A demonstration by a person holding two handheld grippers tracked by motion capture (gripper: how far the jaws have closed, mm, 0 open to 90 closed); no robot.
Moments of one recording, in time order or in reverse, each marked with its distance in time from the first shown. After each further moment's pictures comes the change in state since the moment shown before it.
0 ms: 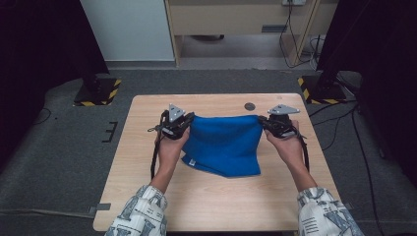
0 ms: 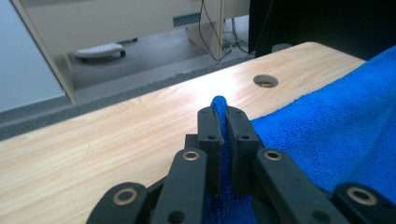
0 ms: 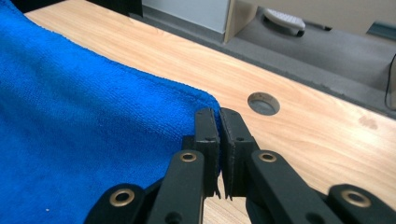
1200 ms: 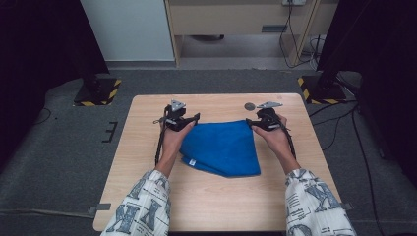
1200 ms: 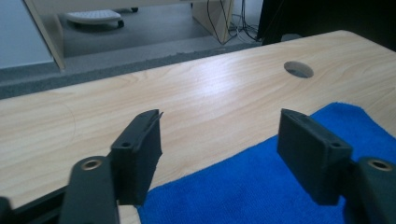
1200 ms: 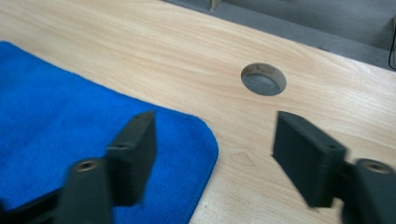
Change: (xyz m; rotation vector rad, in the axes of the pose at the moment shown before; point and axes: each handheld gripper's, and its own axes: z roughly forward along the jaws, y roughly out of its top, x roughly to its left) left arm 0.033 -0.012 0.058 0.048 0.000 -0.096; right arm -0.017 -0.012 0.082 0.121 -0.051 0.075
